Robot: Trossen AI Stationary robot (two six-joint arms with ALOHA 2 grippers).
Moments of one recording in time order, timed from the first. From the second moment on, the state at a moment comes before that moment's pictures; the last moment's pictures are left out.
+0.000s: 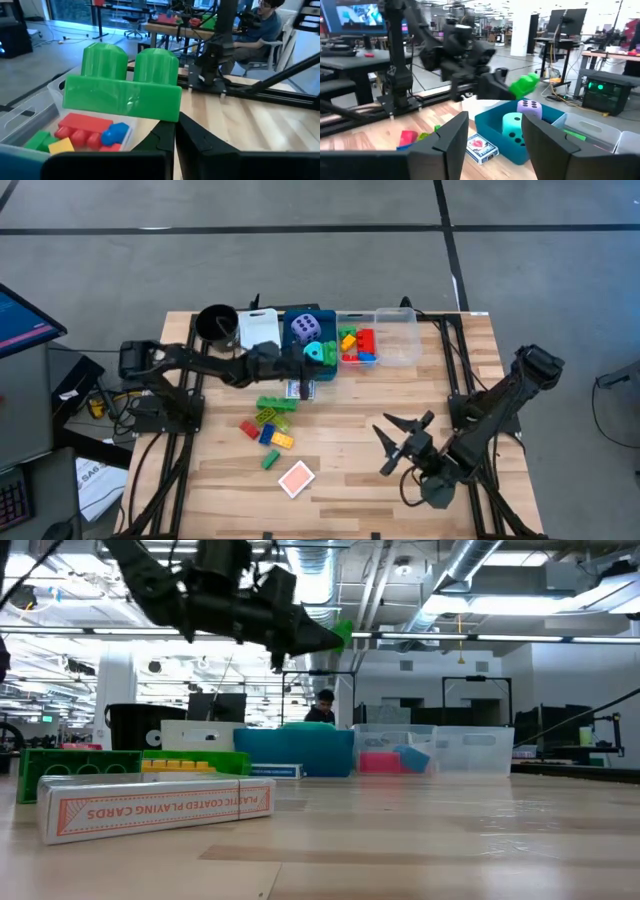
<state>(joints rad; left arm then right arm) 0.22 1.63 0.73 0.78 0.05 -0.07 0.84 1.47 0.91 -0.09 1.55 0.66</state>
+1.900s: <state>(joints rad) 0.05 1.64 1.07 0.20 0.38 0.03 0.79 1.56 0.91 -0.27 1.04 0.78</state>
